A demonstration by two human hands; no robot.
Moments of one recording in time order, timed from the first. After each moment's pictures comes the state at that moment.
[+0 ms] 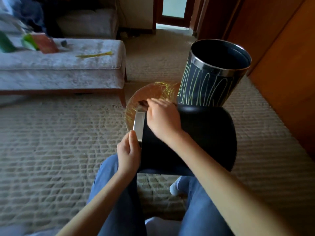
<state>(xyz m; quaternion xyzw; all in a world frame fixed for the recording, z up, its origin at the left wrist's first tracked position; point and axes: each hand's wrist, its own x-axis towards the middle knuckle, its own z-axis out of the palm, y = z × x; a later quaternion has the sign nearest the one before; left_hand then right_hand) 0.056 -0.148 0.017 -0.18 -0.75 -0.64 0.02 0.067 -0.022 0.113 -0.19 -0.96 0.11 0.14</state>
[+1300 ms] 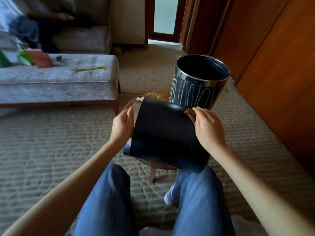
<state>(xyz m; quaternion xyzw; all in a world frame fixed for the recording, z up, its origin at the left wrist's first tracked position) -0.011 -0.100 0.077 -0.22 -0.82 -0.53 -0.01 0.171 0.103 0.087 -0.24 -0.93 0.04 0.29</state>
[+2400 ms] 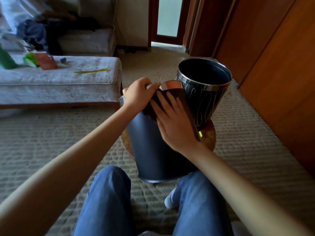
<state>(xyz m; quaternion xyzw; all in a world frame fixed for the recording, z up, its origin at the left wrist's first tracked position) -0.033 -0.034 0.171 -0.31 -0.85 -0.42 0.03 0.110 0.034 0.114 -0.05 -0.95 0.01 0.31</state>
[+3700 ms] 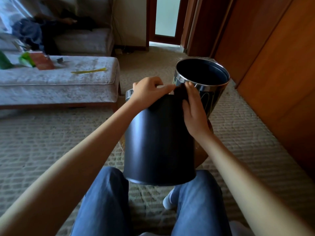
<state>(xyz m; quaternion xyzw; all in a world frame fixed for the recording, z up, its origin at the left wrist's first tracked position) -0.015 -0.021 0.189 -0.39 -0.83 -0.41 -0.02 0.118 0.101 0.118 -0.15 -0.87 0.31 0.35</state>
